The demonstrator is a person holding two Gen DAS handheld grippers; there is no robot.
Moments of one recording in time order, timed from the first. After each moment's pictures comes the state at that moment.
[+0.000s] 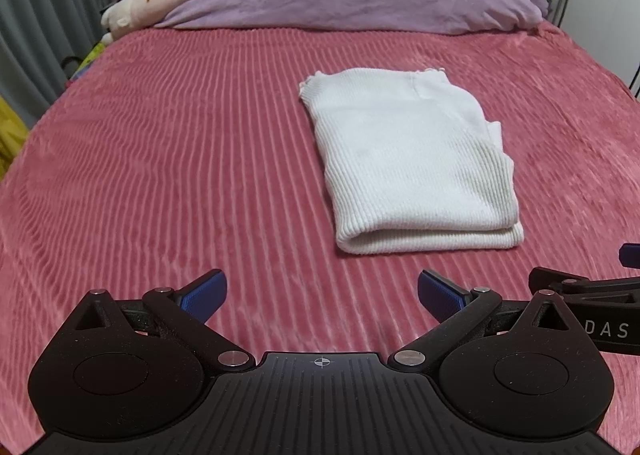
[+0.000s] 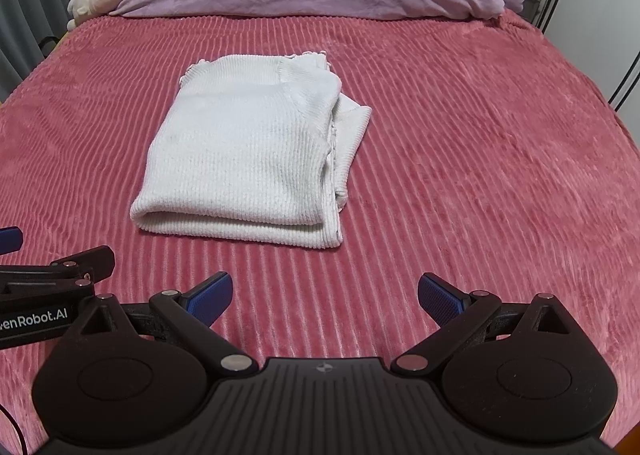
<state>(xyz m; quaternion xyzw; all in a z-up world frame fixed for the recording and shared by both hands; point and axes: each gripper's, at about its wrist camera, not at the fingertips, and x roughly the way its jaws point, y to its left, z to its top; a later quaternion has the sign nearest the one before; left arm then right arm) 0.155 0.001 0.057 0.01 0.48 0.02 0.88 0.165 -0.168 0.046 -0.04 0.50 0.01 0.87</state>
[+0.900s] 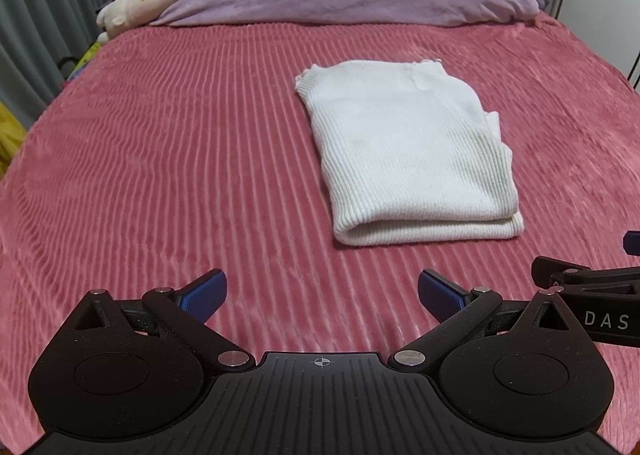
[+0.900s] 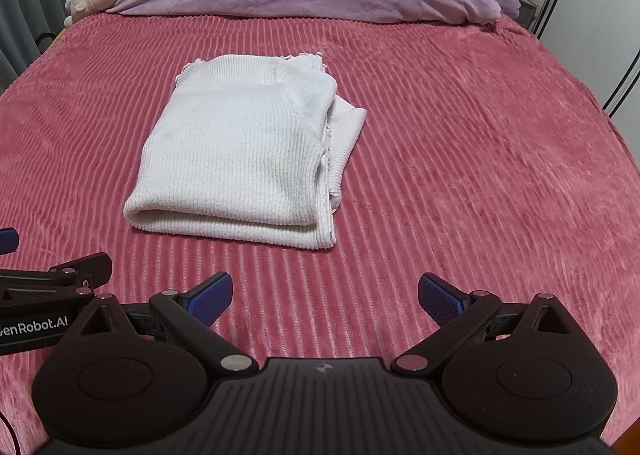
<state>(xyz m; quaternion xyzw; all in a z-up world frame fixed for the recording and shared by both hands) 0.152 -0.002 0.054 0.02 0.49 0.02 0.87 0.164 -0.166 0.045 -0.05 0.50 0.00 0.87</state>
